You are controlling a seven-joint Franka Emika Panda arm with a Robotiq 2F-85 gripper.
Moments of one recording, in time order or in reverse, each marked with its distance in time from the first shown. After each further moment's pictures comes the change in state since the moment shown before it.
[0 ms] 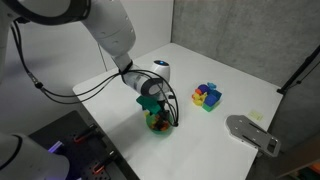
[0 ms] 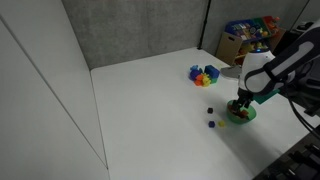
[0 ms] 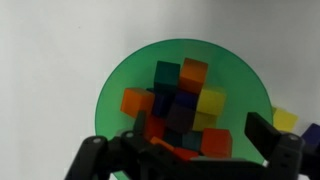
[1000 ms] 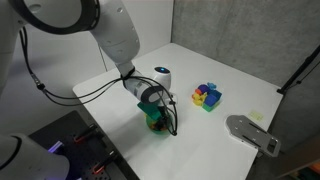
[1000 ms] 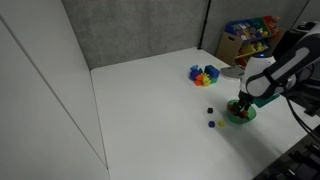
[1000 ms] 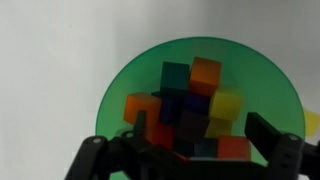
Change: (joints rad) arm -0.059 0.050 0.028 -0.006 0.017 0.097 -0.002
